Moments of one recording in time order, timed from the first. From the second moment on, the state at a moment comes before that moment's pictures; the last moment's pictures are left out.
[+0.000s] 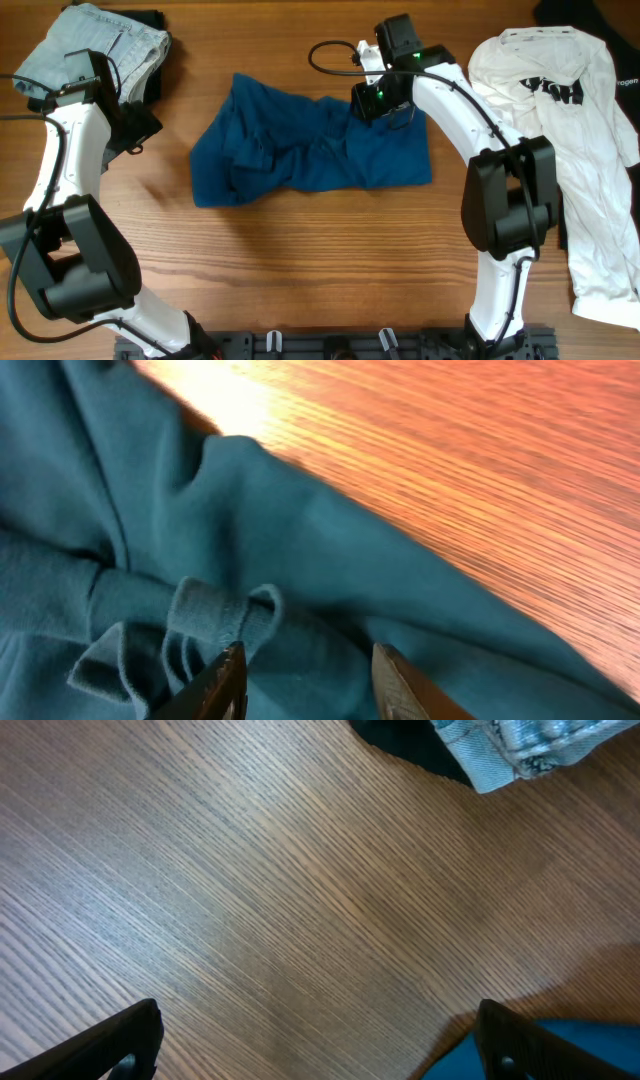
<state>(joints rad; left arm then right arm) 0.27 1.84 1.40 -0.88 -0.17 -0.45 0.31 2.15 1.72 -0.80 -0.26 -0.04</state>
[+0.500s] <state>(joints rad) 0.27 1.84 1.40 -0.88 -0.16 -0.45 0.31 2.22 1.83 -0.71 -0.34 -0.03</state>
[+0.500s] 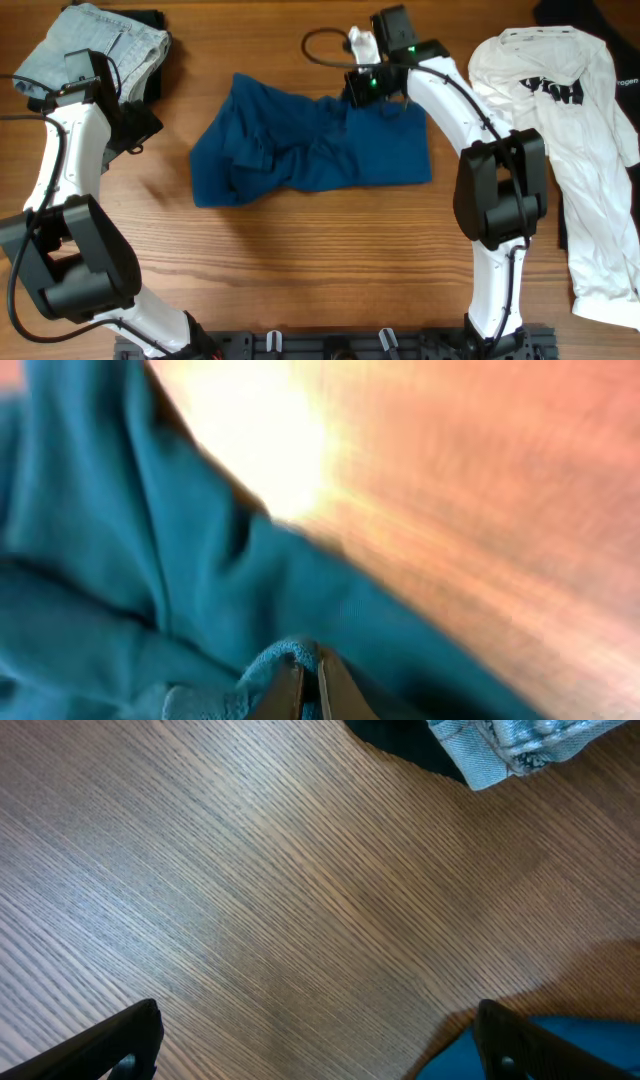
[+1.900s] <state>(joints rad) 0.16 1.92 1.20 -0.76 0.28 -0.01 0.25 1.92 1.79 -0.98 -0.14 0.06</state>
